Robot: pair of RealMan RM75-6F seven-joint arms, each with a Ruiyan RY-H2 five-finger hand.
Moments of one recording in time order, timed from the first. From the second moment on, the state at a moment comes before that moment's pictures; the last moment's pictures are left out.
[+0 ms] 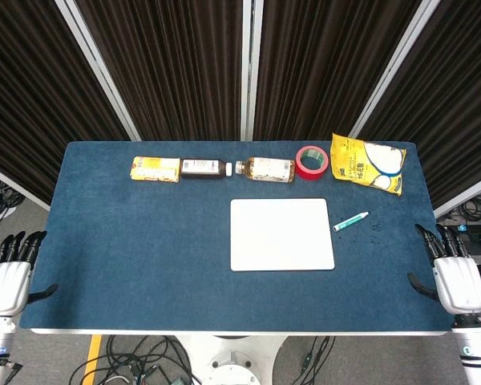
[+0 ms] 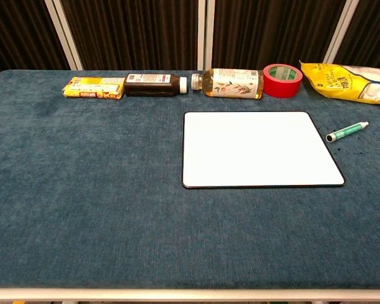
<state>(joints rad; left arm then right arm) -0.08 -1.21 -0.04 -1.56 1.43 1.47 0.14 0.12 -1.11 0.07 -1.61 -1.52 1.45 -0.04</state>
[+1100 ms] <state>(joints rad) -0.06 -1.19 -0.04 -1.61 1.42 1.49 0.16 0.51 -1.42 0.11 -1.00 -1.49 0.96 0.04</state>
